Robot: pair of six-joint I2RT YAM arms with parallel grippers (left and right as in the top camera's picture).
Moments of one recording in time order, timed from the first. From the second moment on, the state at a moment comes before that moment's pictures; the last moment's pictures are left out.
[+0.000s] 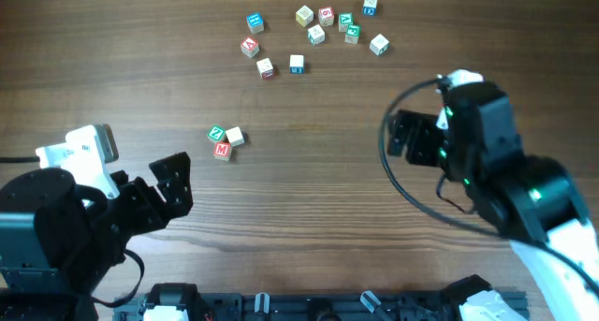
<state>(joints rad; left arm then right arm) -0.04 0.83 1.49 -1.34 0.12 -0.40 0.39 1.09 1.25 -1.02 0.10 0.48</state>
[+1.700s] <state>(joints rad) -0.04 0.83 1.49 -1.35 0.12 -0.40 0.00 0.03 0.07 0.22 -0.11 0.22</state>
